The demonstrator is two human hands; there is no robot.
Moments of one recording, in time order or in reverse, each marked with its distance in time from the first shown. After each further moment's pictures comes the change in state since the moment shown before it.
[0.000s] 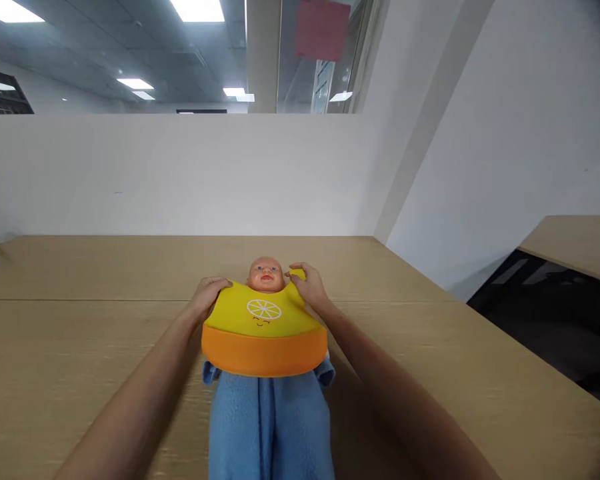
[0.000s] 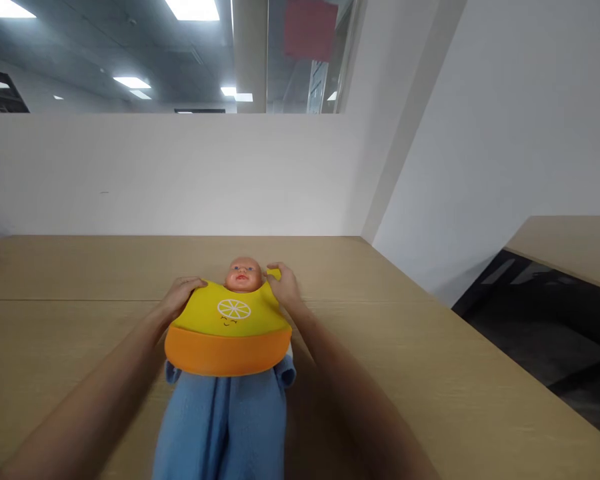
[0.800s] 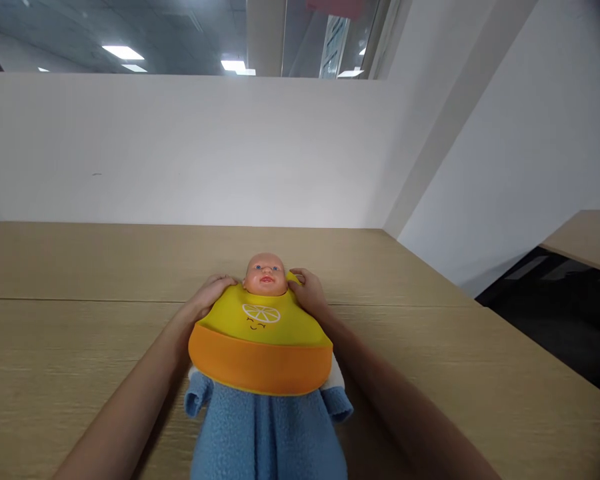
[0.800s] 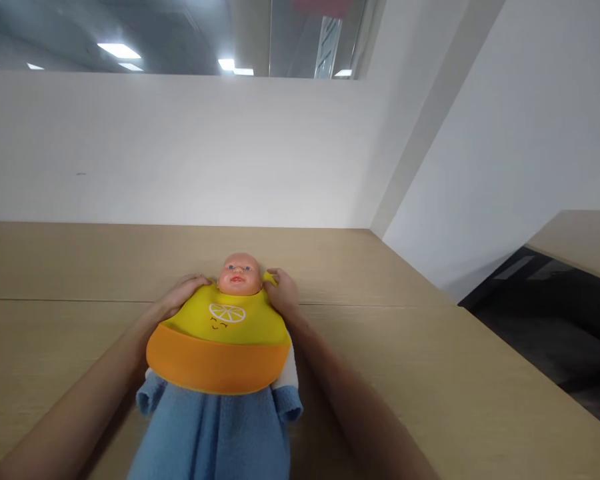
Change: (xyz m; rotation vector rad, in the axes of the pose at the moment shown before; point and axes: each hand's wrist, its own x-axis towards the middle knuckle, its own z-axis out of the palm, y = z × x) left_hand 0.030 -0.007 0.017 0.074 -0.126 -0.134; right_hand 0.005 0.034 0.021 -0.106 -0.120 0.148
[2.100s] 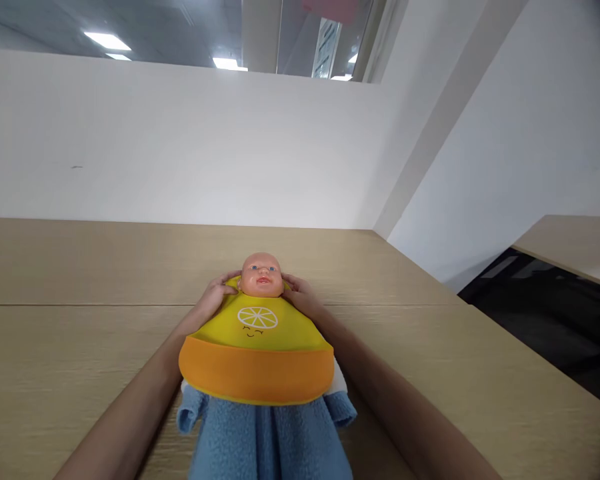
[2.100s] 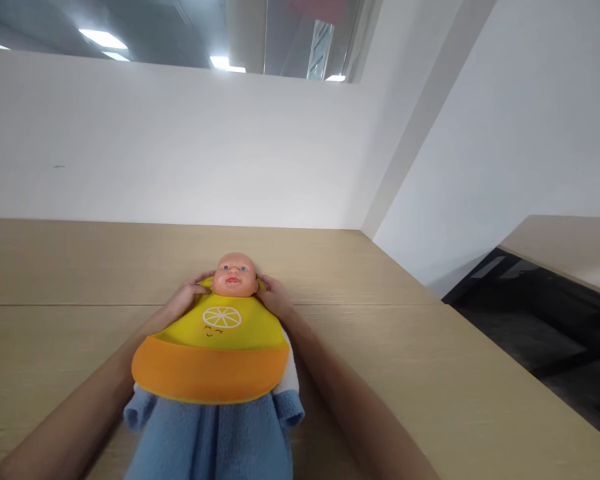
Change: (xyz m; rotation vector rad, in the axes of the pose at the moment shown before) left_hand 0.038 -0.041 -0.003 -0.099 -0.127 0.139; right_hand -0.006 -0.003 0.003 0.383 -0.352 -0.014
